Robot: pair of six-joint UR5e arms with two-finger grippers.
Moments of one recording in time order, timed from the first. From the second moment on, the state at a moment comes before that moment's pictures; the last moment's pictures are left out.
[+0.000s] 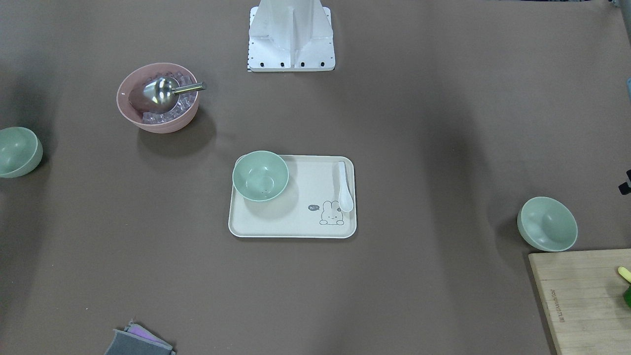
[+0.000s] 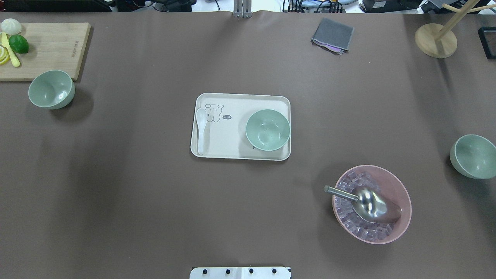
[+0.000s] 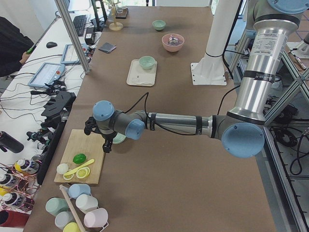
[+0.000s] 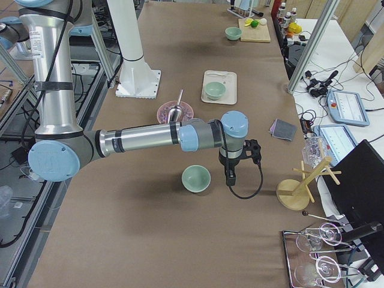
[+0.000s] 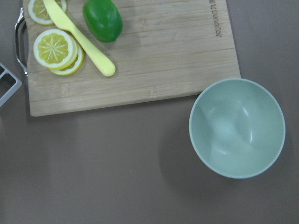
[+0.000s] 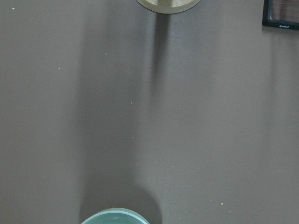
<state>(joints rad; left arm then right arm) -1.41 -1.81 -1.33 -1.94 -2.38 -0.26 1.48 -1.53 1.71 -1.56 2.33 0.08</state>
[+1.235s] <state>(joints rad) -1.21 -1.85 -1.15 -2.30 -2.27 -0.56 1.48 -1.53 1.70 -1.55 2.40 0.13</state>
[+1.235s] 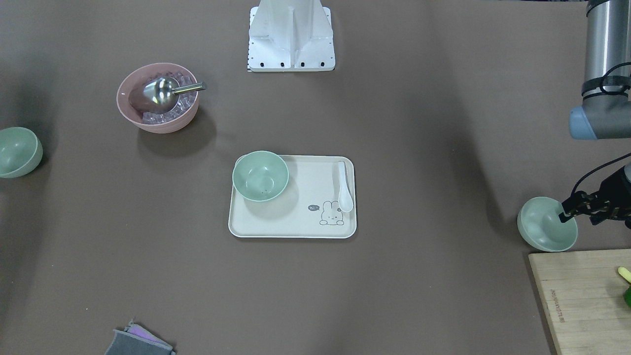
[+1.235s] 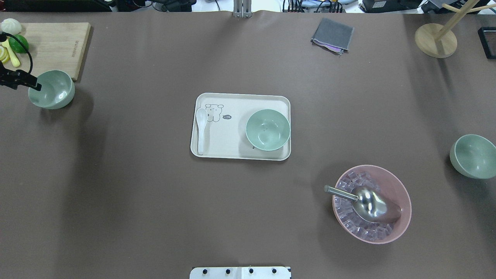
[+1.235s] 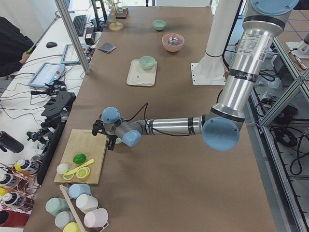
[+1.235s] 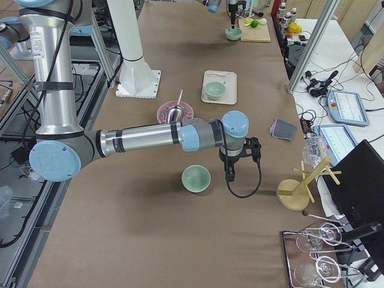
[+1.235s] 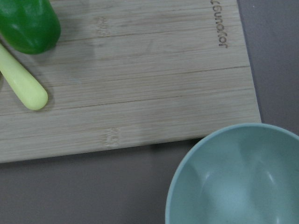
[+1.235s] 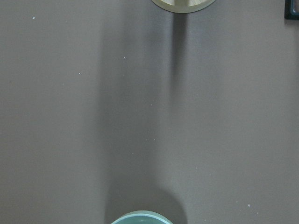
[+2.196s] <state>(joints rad) -1.20 -1.84 -1.16 -2.27 -2.34 -0.57 1.48 -1.52 1.70 -1.55 2.40 0.14</state>
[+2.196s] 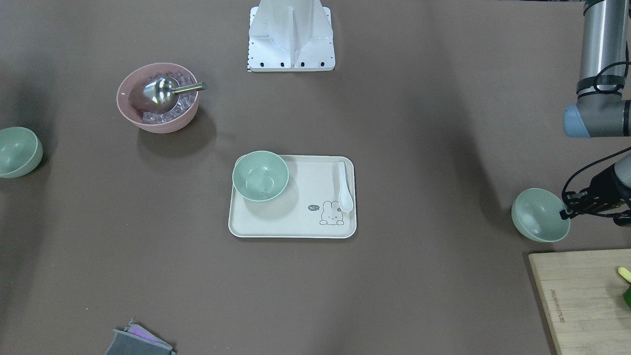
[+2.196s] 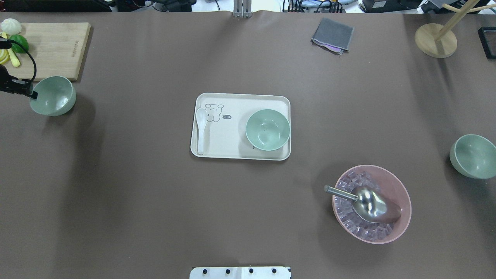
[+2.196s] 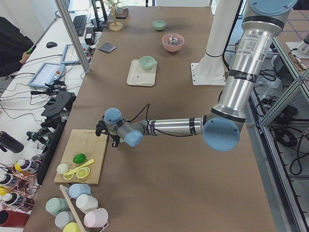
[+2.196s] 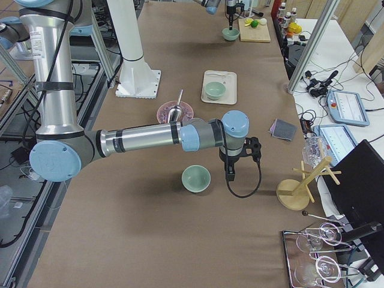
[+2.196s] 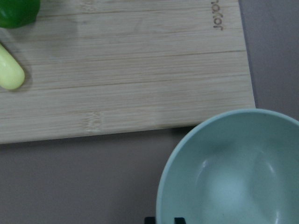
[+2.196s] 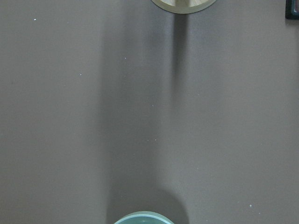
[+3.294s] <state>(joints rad) -1.21 -2.04 -1.38 -2.00 -2.53 -0.98 1.43 -1.67 1.61 -1.24 2.40 0.18</state>
